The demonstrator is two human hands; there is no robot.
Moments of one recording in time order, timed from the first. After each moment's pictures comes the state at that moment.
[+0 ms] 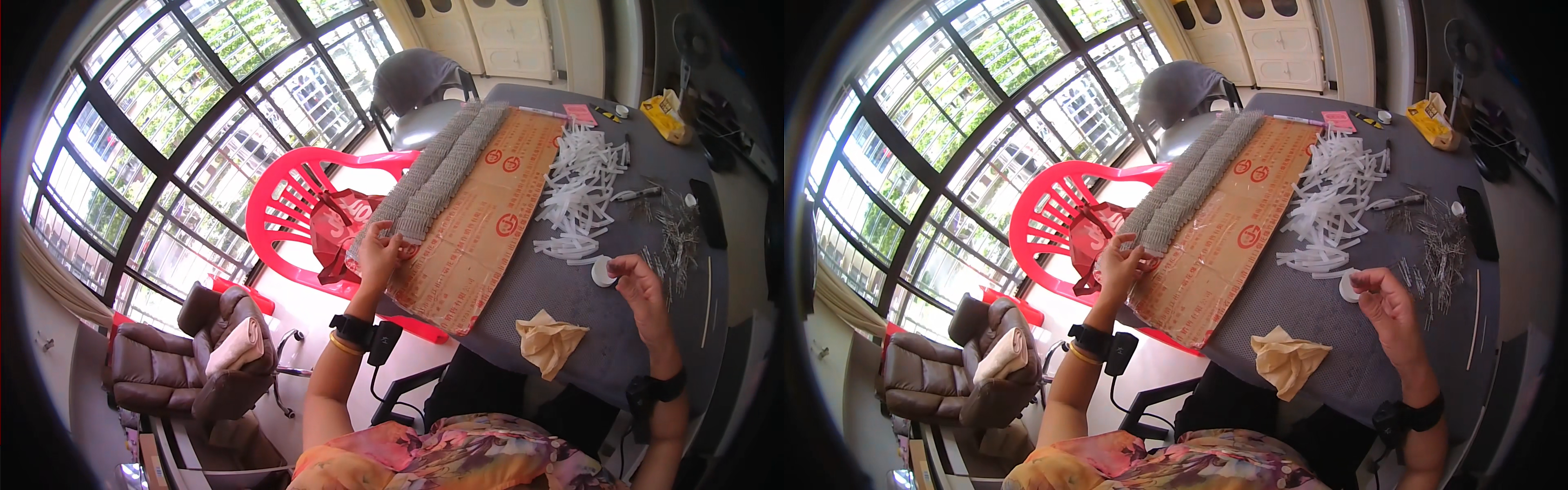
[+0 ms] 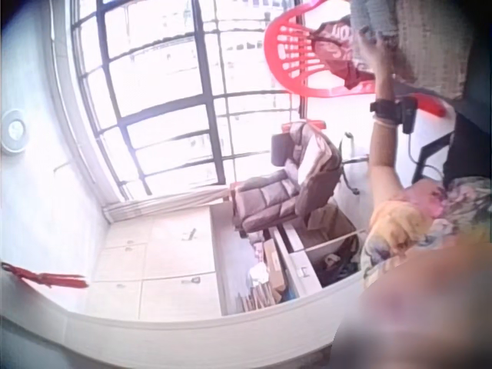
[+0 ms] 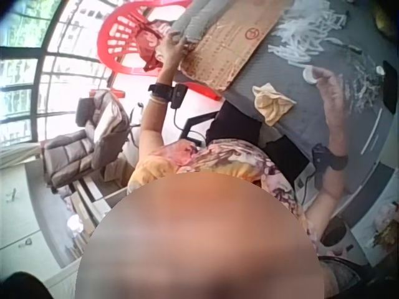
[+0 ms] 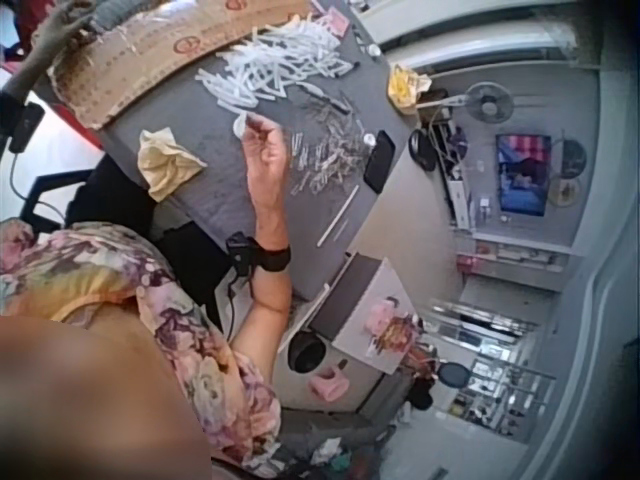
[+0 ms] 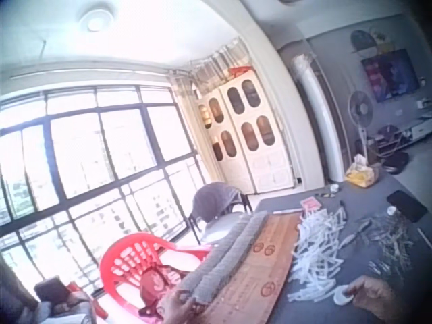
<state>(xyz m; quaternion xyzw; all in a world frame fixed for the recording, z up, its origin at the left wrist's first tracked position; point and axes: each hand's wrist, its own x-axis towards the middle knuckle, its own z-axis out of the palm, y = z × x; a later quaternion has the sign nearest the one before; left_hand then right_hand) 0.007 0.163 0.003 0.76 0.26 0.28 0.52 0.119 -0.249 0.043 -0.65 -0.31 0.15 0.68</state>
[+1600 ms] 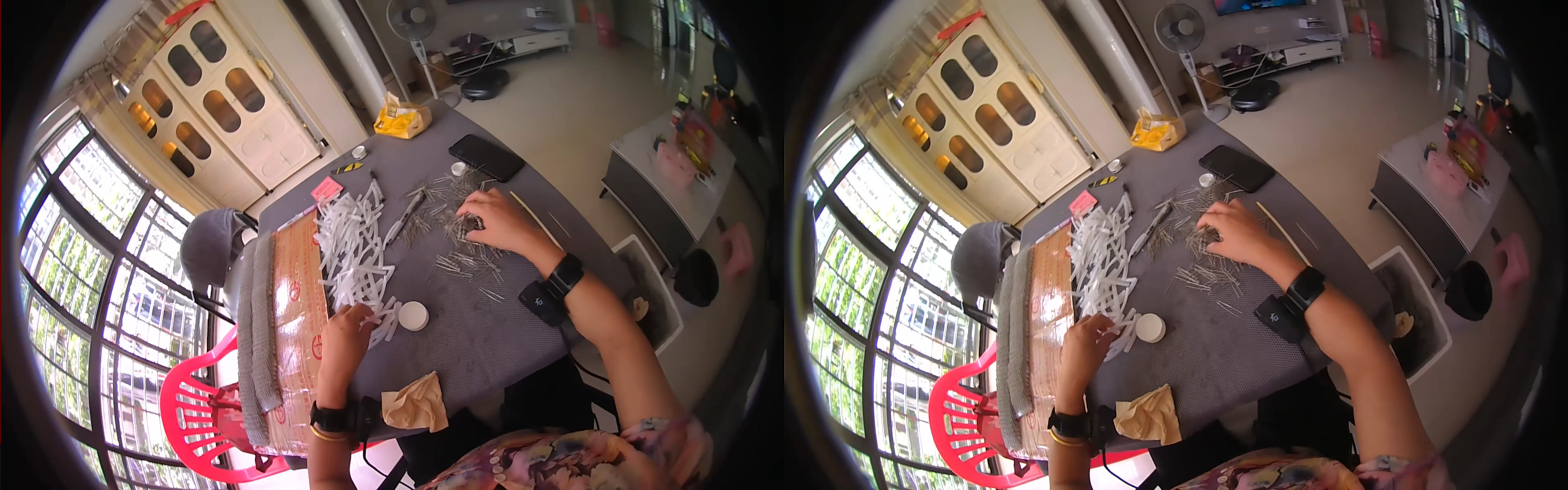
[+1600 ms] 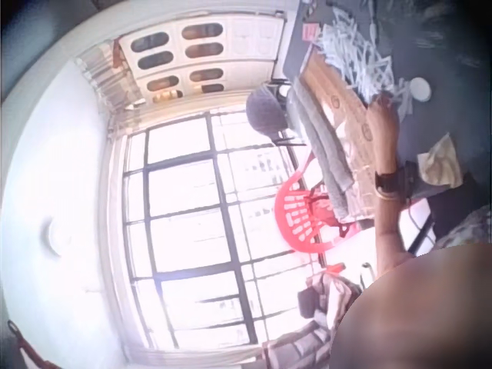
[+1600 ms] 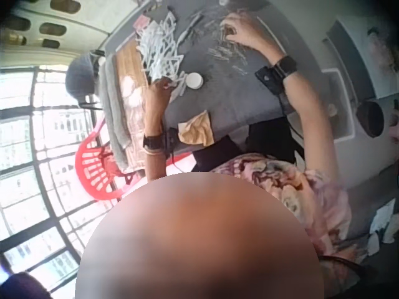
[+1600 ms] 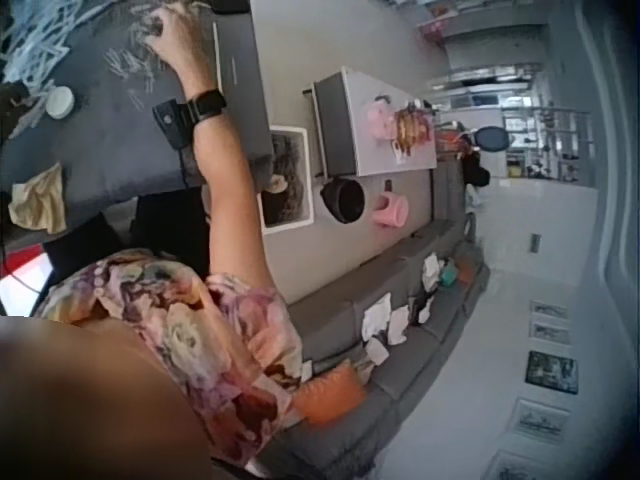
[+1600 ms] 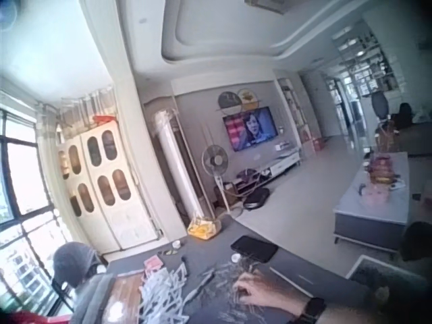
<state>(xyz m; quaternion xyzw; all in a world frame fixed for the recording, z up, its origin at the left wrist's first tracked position) 0.143 -0.037 0.037 0.95 -0.21 0.10 0.18 0.218 -0.358 0.012 -0.92 -0.18 -0.20 0.27</state>
